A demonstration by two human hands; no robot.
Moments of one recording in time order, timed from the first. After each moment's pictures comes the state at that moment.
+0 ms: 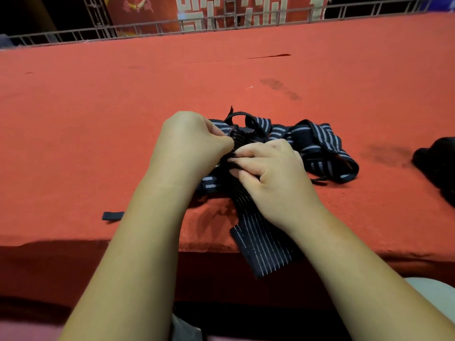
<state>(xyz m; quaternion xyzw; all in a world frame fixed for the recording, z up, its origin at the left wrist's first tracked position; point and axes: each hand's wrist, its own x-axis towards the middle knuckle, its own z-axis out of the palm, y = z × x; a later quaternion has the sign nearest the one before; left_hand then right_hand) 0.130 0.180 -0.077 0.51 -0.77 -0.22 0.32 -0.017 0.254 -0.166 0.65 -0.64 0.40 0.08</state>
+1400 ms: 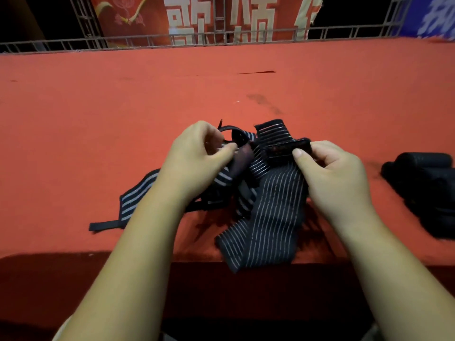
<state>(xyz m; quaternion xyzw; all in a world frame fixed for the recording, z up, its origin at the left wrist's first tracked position) 0.110 0.166 -0.104 0.39 -0.81 -0.22 0.38 -0.096 0.308 -0.140 0.48 -0.66 0.58 0.00</state>
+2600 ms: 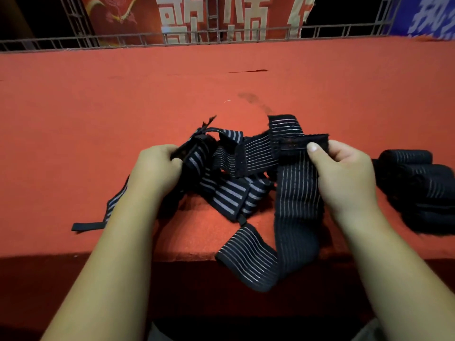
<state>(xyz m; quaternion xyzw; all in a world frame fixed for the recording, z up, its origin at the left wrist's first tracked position) 0.126 0.125 -0.133 0.52 -0.79 -0.17 0.28 -0.126 0.324 -0.139 0.36 -0.65 0.67 -0.07</state>
